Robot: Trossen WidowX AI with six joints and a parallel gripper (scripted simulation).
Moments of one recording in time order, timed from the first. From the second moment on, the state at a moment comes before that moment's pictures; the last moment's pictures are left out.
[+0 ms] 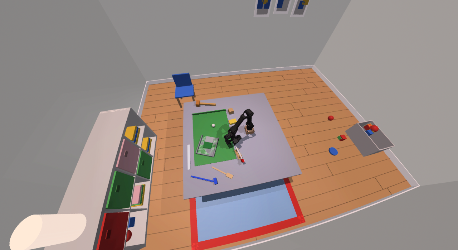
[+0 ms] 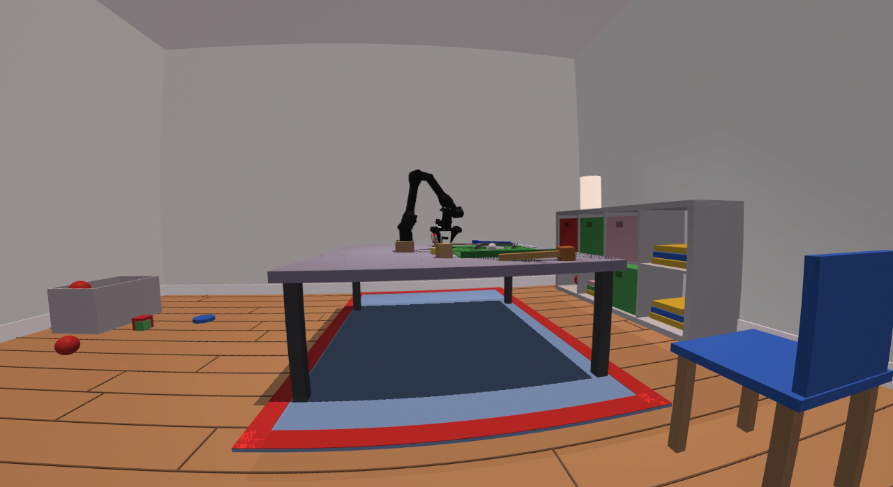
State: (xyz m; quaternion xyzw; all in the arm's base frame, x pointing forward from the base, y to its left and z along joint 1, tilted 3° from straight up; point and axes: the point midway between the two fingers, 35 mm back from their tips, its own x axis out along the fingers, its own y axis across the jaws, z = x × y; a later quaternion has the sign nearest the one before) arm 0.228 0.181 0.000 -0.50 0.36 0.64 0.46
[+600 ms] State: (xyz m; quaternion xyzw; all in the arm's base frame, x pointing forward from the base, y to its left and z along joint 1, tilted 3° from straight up) arm 0.228 0.181 0.001 -0.50 0.36 0.64 0.46
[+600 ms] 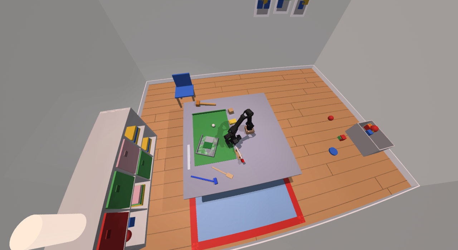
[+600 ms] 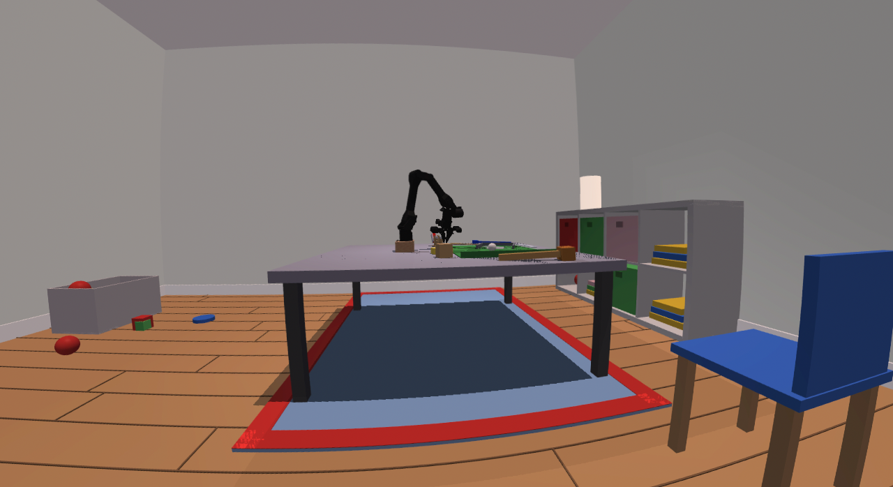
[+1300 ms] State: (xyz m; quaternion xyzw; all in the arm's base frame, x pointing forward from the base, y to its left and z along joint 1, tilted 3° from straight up) arm 0.230 0.184 0.094 -0.50 0.36 0.64 0.46
